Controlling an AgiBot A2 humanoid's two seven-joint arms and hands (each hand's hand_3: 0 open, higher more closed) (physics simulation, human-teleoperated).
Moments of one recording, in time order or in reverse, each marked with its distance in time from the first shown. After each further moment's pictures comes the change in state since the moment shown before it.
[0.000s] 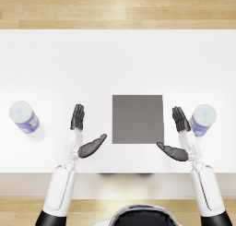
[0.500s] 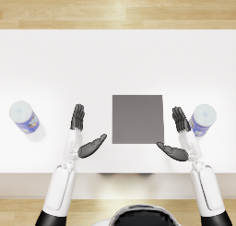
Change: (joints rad) left arm 0.000 0.000 0.000 0.000 0.000 0.000 0.000; right arm 0.000 0.000 0.000 0.000 0.000 0.000 0.000
